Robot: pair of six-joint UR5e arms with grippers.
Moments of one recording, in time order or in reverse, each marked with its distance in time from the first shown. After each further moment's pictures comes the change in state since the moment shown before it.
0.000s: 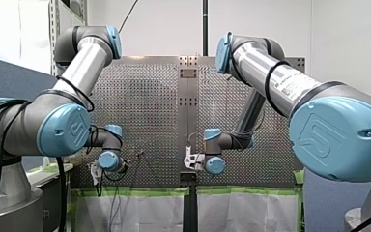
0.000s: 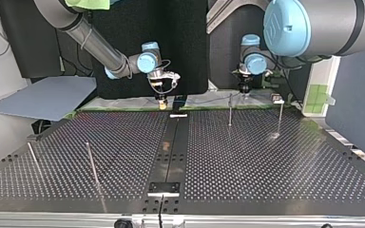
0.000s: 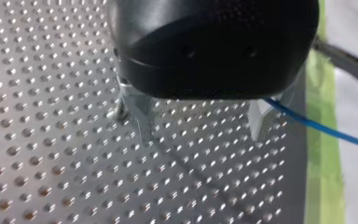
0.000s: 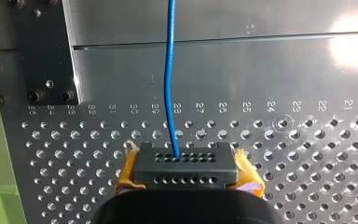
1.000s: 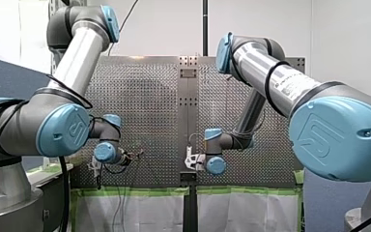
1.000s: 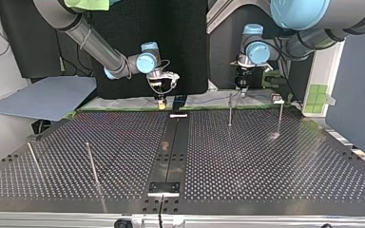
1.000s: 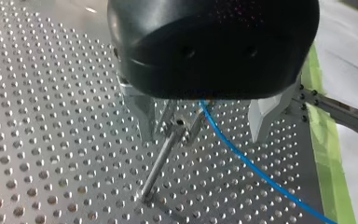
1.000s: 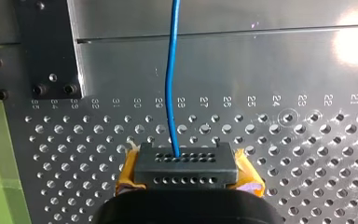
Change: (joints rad) left arm -0.027 0.165 -0.134 0.002 0.059 0.055; right arm -0.006 0.001 0.000 0.009 0.000 0.000
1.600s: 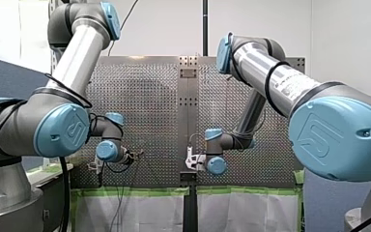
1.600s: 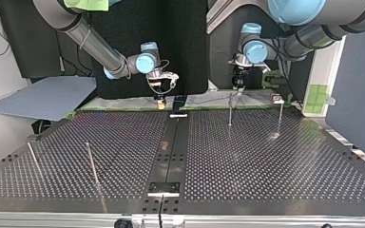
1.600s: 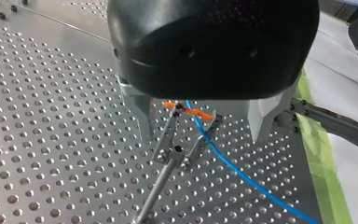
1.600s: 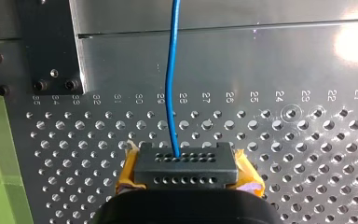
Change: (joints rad) left arm -0.026 0.010 0.000 0.004 0.001 0.039; right arm -0.004 0.002 0.001 0.002 -0.001 0.000
